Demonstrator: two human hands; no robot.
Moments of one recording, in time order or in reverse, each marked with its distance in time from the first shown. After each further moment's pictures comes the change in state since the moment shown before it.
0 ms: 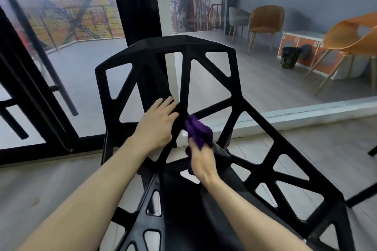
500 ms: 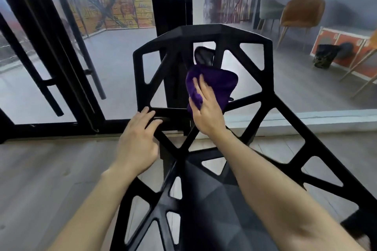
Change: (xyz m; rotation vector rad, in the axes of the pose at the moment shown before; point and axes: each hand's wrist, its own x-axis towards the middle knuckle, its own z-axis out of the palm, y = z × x) left_hand -0.135 -0.028 0.015 -0.291 0.235 -0.351; right_hand 0.089 -0.067 0.043 -0.488 -0.140 -0.700
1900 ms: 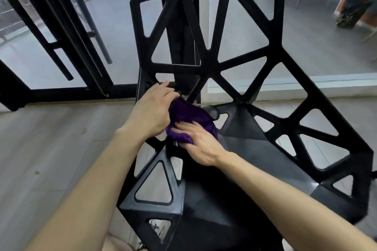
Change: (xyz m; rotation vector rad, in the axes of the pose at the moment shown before) left_hand -0.029 0.030 -0.005 -0.014 -0.242 0.109; right_hand -0.195 -0.049 0.008 0.159 -0.684 0.000
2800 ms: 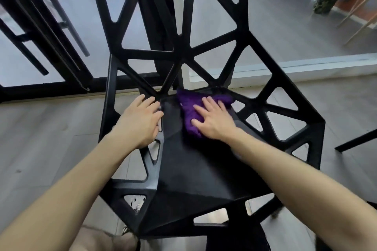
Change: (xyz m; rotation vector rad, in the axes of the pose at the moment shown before) left_hand -0.037 0.056 0.015 0.516 -0.309 0.145; right_hand -0.054 0.059 -0.059 -0.454 -0.012 0.441
